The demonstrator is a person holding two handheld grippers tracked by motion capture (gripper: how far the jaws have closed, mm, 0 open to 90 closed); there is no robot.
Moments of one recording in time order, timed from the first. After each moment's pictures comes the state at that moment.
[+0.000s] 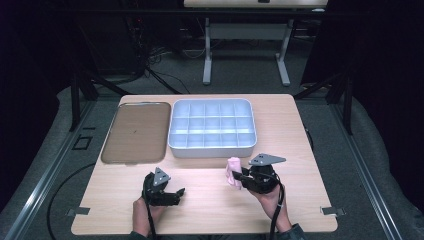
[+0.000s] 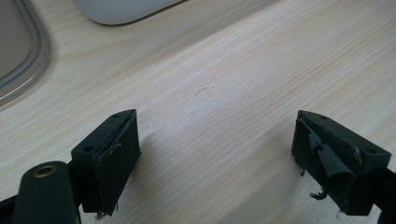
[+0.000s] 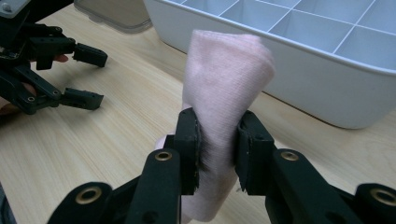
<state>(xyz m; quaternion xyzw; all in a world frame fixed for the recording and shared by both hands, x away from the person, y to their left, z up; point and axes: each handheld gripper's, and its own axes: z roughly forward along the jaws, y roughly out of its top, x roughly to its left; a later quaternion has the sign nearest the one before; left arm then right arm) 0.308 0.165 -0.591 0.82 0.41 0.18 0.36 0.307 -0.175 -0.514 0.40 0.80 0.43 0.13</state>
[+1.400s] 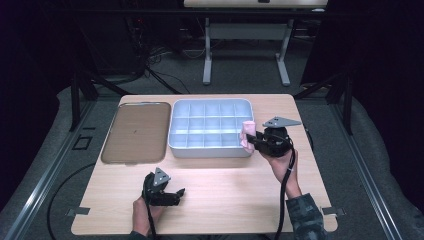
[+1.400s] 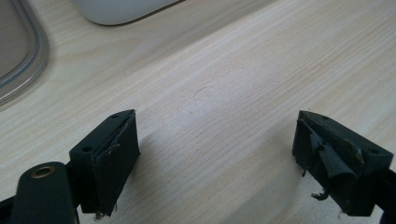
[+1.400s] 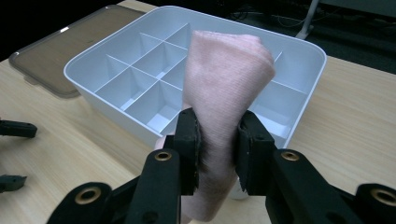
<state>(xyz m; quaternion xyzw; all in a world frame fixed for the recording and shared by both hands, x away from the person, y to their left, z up) 0.308 0.164 -0.591 0.82 0.40 0.18 0.36 0.374 -0.204 -0.449 0.43 0.77 0.43 0.21</state>
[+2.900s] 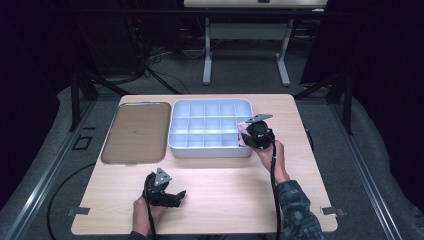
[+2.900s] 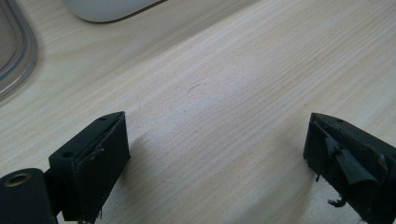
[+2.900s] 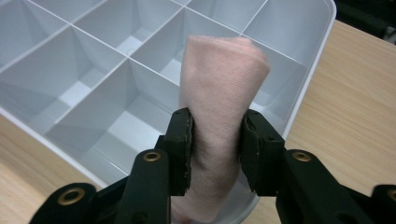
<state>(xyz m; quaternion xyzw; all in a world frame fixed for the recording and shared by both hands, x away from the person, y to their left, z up) 0.309 0.163 -0.591 0.83 0.40 0.17 0.36 0.440 -0.182 -0.505 0.44 0.80 0.32 0.24</state>
